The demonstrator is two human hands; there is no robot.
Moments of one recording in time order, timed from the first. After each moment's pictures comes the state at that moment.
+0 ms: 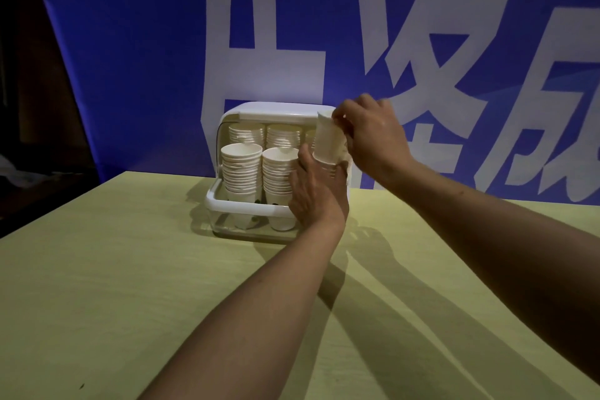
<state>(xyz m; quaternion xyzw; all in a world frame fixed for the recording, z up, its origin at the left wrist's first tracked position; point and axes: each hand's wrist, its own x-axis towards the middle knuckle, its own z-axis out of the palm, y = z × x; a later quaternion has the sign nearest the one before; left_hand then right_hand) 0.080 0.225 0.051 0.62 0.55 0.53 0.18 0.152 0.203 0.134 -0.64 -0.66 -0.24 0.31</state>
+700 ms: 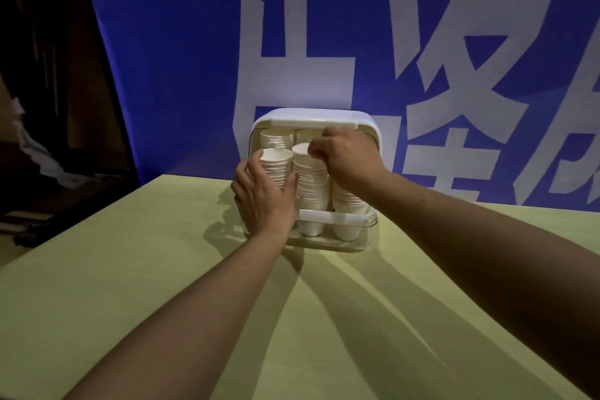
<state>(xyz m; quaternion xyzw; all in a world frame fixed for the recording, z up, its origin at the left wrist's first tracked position) -0.036 0.270 0.031 0.58 0.58 0.57 0.06 0.103 0.250 0.114 -0.57 -0.74 -0.25 0.24</state>
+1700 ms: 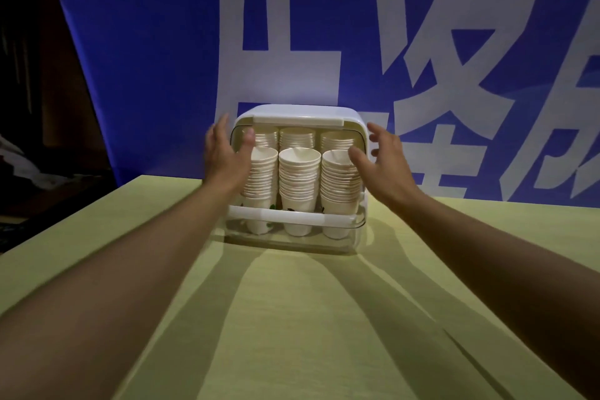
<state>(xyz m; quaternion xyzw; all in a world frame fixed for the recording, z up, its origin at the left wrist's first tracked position) -0.072 0.326 0.077 0.64 0.52 0.52 0.21 0.166 0.239 0.081 -0.64 -0.56 0.04 0.52</state>
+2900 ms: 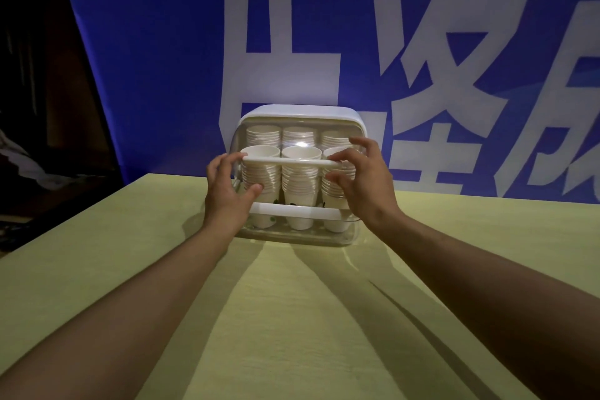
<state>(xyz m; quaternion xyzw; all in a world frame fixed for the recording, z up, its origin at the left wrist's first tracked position) -0.090 0.293 0.023 0.66 0.48 0.55 0.20 0.124 0.207 0.067 -0.63 -0.60 0.00 0.49</state>
